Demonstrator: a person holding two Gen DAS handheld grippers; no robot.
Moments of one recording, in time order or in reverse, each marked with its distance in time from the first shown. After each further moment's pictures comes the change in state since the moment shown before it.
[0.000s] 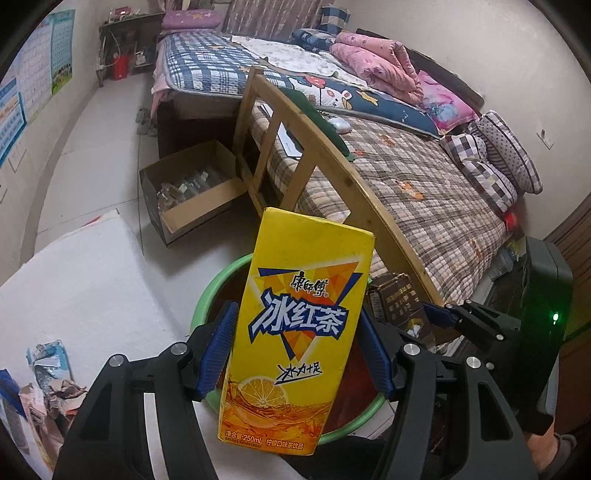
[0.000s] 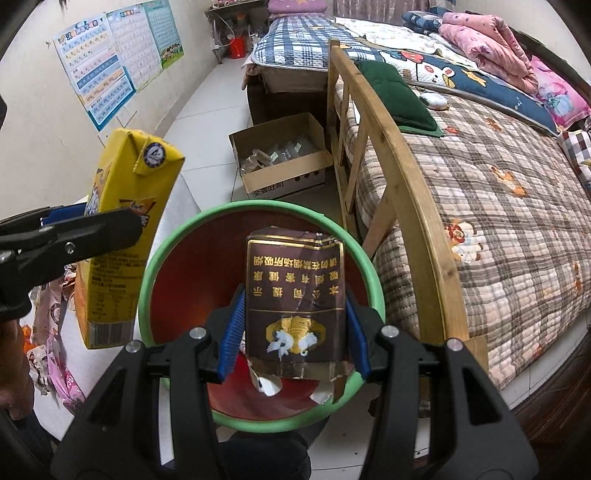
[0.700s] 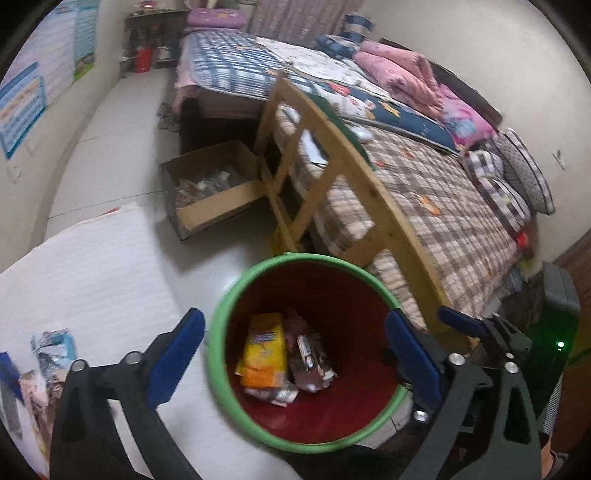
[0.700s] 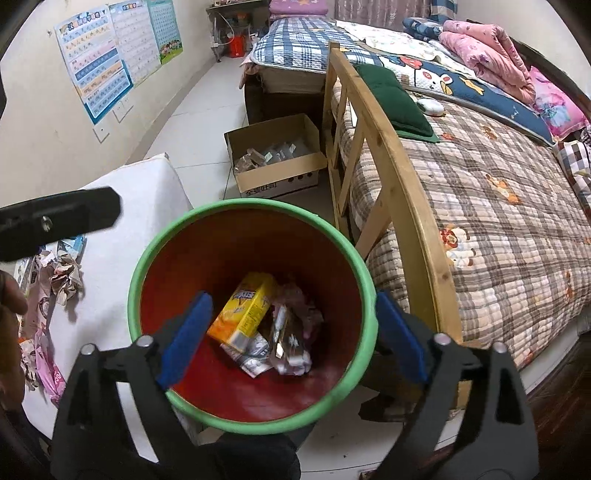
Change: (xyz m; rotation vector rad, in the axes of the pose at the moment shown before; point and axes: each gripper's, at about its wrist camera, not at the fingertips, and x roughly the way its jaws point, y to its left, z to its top) left arm -0.005 0.020 -0.003 -0.087 -0.033 0.068; right arm 0.001 0.002 -0.003 -0.026 -0.009 -0.042
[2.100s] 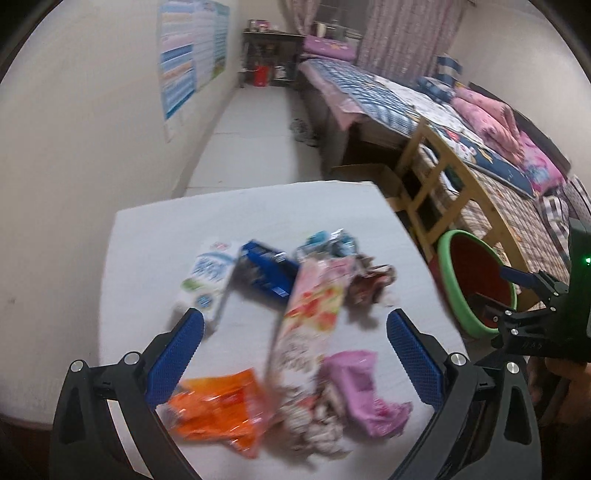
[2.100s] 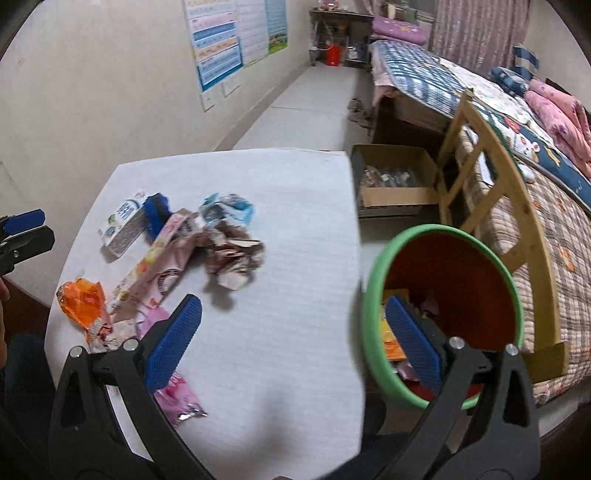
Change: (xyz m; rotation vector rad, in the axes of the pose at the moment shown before) left arm -0.209 0.233 -0.151 -0.181 -0.121 0.301; right arm -0.043 0.228 -0.029 -0.257 -0.039 0.180
